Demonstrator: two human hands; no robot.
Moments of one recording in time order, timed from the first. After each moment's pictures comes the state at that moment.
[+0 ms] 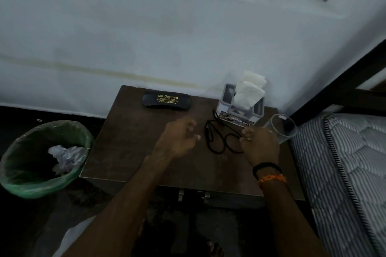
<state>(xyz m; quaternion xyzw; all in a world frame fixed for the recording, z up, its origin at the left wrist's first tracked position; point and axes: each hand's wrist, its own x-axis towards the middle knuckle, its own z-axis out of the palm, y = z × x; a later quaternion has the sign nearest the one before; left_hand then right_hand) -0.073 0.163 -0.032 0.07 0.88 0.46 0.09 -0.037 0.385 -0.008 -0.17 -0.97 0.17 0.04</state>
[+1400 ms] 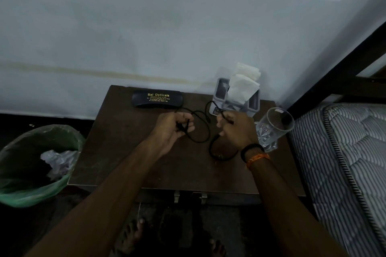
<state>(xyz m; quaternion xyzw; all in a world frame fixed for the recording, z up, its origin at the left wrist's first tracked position) -0.106 0.184 -0.042 -0.17 0.53 0.80 0.21 -0.079 0.377 -0.029 -0.12 -0.91 0.39 0.02</state>
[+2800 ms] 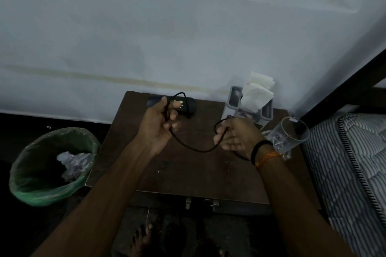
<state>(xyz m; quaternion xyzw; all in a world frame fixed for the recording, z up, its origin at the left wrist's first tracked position) -0.103 0.130 0.003 -0.14 0.42 0.88 0.15 -0.083 0.345 0.011 -0.28 -0.72 0.60 -0.22</state>
